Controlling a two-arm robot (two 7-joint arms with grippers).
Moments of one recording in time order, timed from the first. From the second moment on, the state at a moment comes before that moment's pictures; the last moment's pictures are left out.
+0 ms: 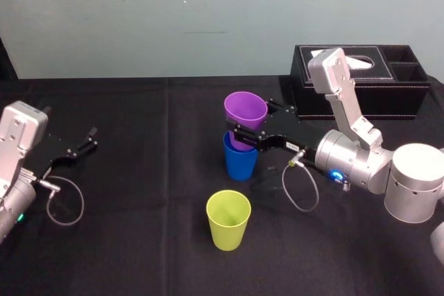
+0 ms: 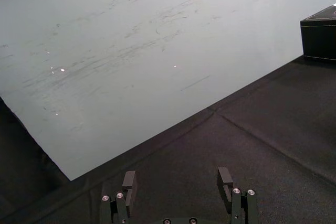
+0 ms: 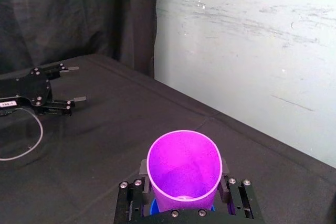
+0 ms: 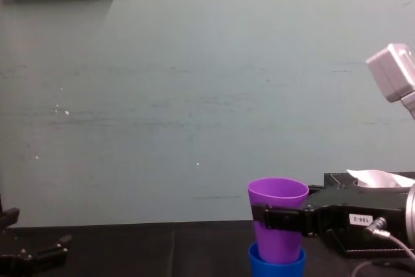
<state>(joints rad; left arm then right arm) -0.20 0.60 0.45 -1.41 -0.25 -0.12 0.03 0.37 0.41 -0.45 -1.41 0.36 0.13 0.46</state>
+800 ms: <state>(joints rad) -0.20 0.60 0.45 -1.41 -0.25 -0.12 0.03 0.38 0.39 -0.46 -1.37 0.36 0.11 0.47</state>
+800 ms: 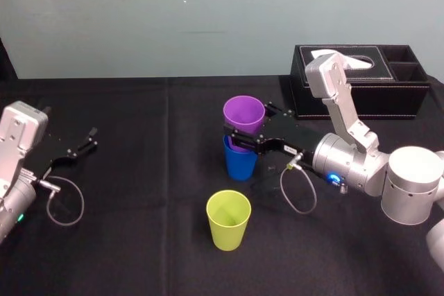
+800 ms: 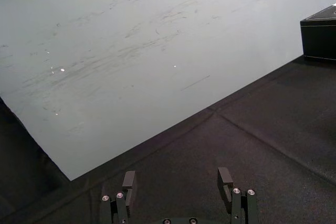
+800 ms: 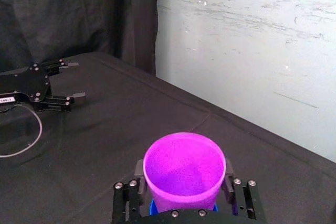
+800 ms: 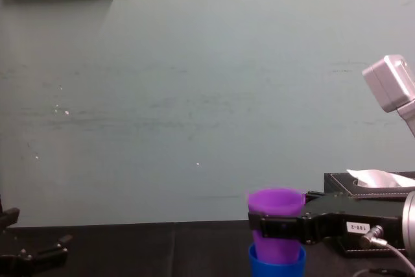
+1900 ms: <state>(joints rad) -0.20 0.60 0.45 -1.41 -0.25 -0.12 0.03 0.38 0.39 -0.45 -1.38 0.36 0.11 0.47</state>
